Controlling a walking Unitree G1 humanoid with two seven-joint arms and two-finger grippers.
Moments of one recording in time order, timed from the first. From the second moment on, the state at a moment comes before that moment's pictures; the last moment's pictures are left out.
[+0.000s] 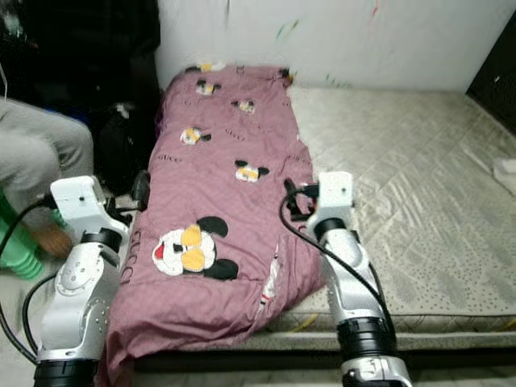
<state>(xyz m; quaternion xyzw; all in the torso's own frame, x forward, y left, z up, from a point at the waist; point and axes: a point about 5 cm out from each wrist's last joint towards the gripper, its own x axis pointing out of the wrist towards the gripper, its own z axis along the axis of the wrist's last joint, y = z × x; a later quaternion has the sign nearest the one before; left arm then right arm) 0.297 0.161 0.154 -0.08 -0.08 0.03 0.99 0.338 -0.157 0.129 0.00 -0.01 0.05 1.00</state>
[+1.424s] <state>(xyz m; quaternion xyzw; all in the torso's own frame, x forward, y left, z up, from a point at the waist) 0.267 0.168 0.135 -0.07 -0.03 0.07 0.99 0.303 -0.147 0.098 0.01 0.07 0.11 0.99</state>
